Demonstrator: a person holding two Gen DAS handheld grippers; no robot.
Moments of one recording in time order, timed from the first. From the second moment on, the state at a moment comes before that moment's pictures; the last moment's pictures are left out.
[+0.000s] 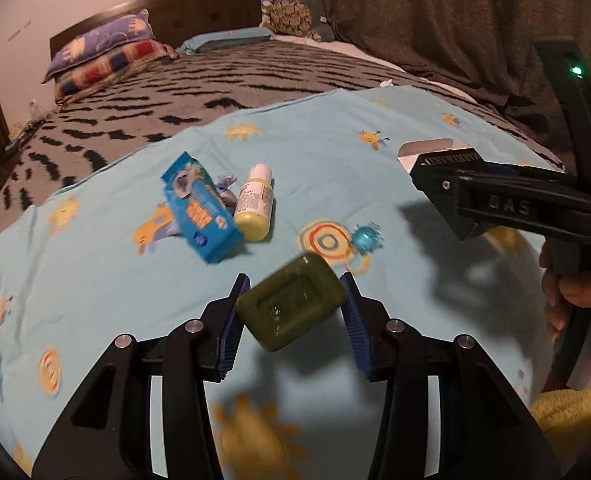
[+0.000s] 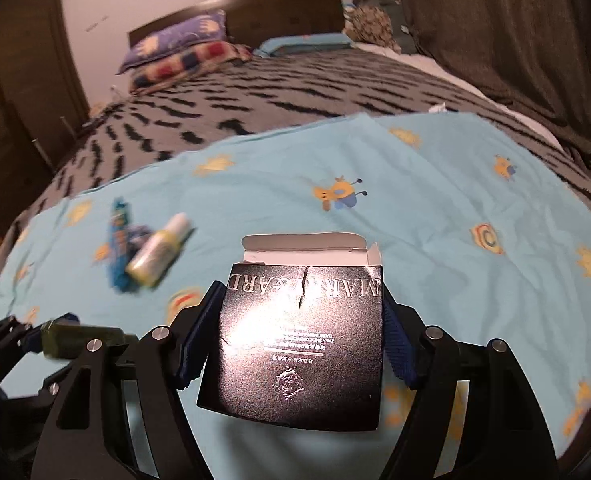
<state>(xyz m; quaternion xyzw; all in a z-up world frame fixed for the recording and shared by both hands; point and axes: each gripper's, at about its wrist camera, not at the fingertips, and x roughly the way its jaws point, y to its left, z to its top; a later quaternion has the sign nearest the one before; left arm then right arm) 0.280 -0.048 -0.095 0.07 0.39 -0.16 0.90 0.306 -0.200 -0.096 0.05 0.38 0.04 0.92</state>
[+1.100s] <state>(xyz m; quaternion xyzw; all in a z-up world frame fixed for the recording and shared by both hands) 0.008 -0.068 -0.146 0.03 0.42 -0.23 0.88 0.027 -0.219 -0.171 0.07 0.43 0.09 0.89</state>
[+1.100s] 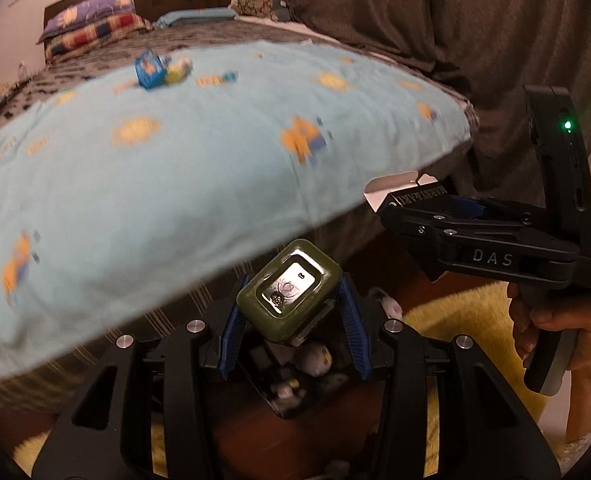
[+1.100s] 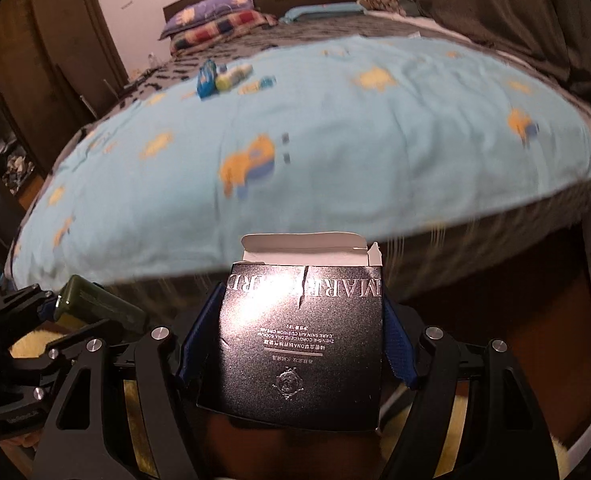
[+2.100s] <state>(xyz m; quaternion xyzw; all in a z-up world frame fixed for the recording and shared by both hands) 0.018 -0.071 -0.282 0.03 0.57 -0.20 0.80 0.039 -0.200 -0.272 0.09 0.54 0.08 0.83</state>
